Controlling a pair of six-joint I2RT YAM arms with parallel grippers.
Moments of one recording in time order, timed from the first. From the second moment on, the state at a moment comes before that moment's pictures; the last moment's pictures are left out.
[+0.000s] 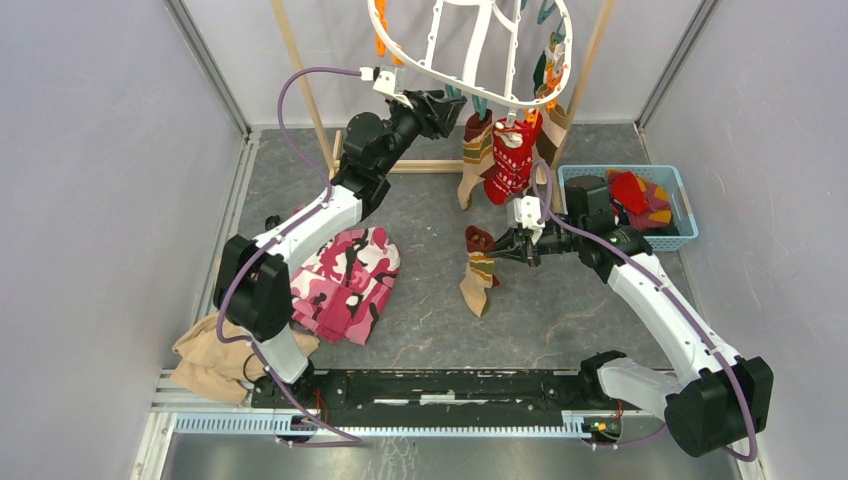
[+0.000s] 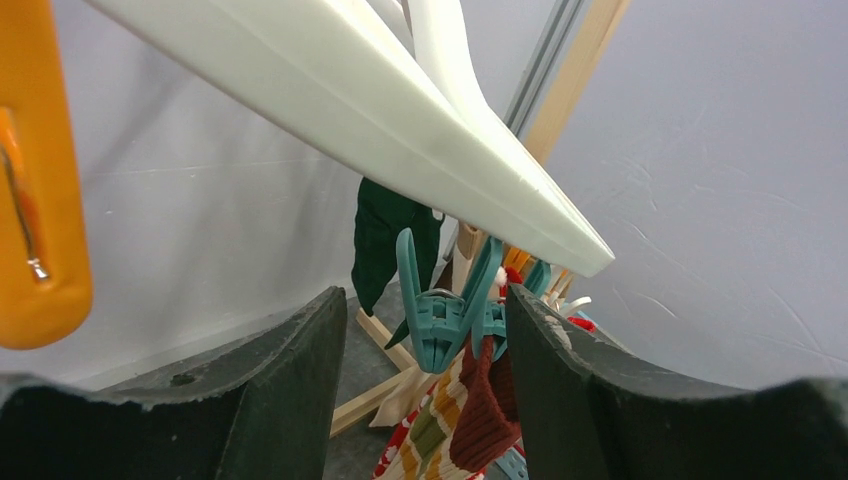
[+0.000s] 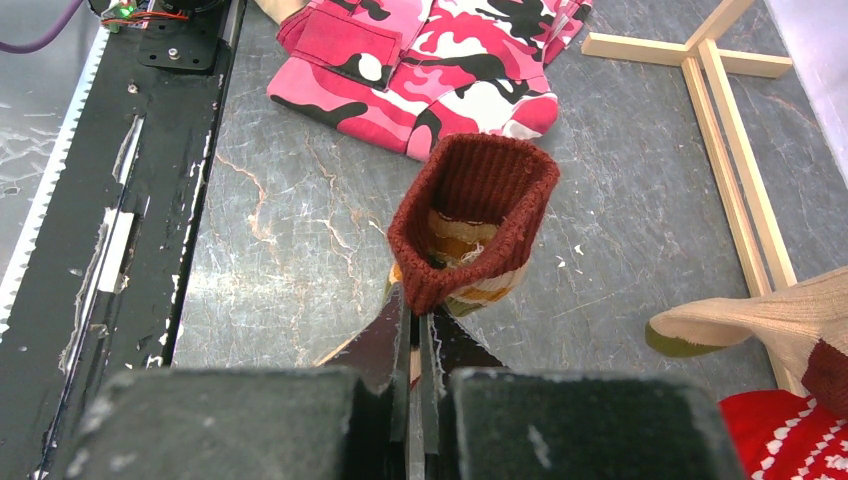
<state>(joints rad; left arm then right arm) -0.55 1.71 1.40 0.63 0.13 -0.38 0.32 1.10 0.93 -0.48 -1.10 -0.78</state>
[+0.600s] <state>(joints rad) -0.56 1.74 1.44 0.64 0.13 -0.35 0.31 1.10 0.93 -0.48 -1.10 -0.78</state>
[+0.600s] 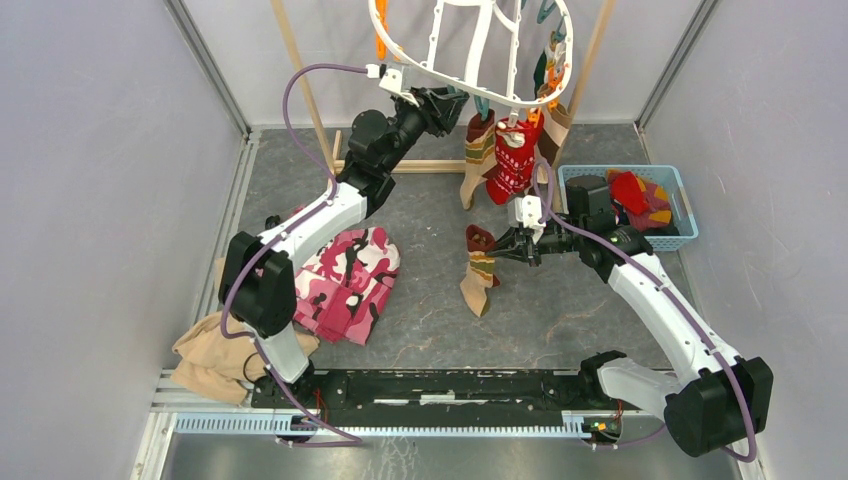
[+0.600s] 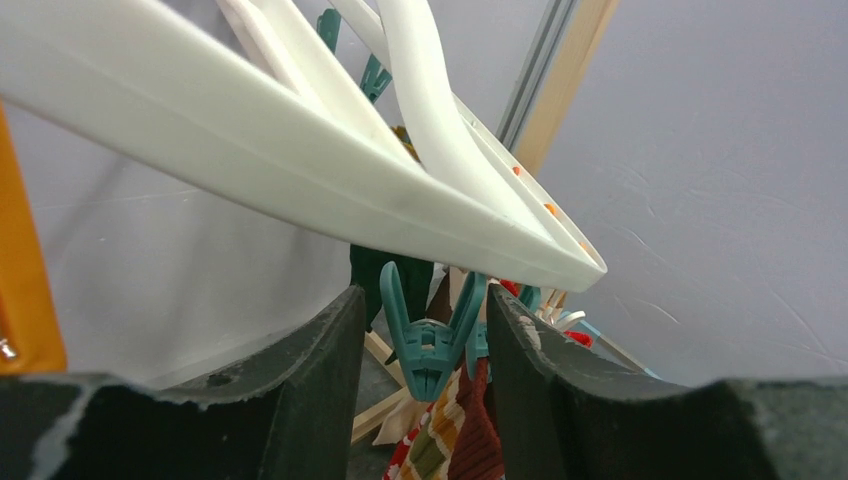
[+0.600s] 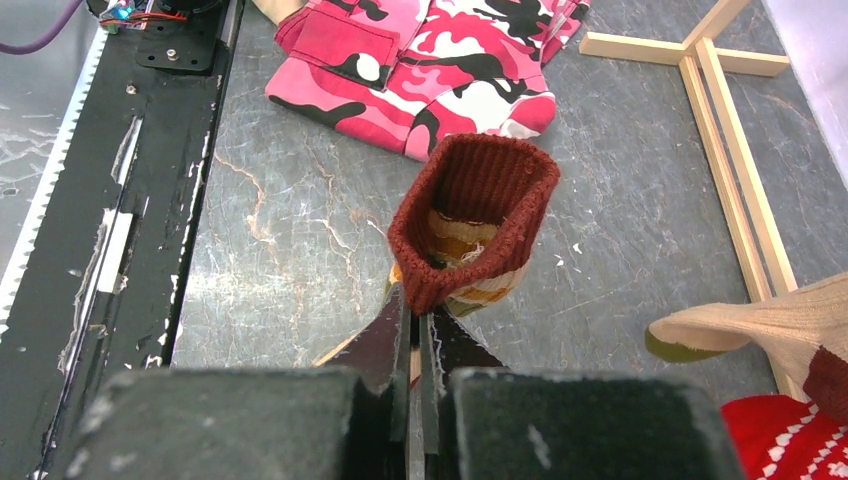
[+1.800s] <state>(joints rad) -0.56 1.74 1.47 0.64 0.13 -0.30 0.30 1.10 0.93 -0.48 -1.11 -0.78</state>
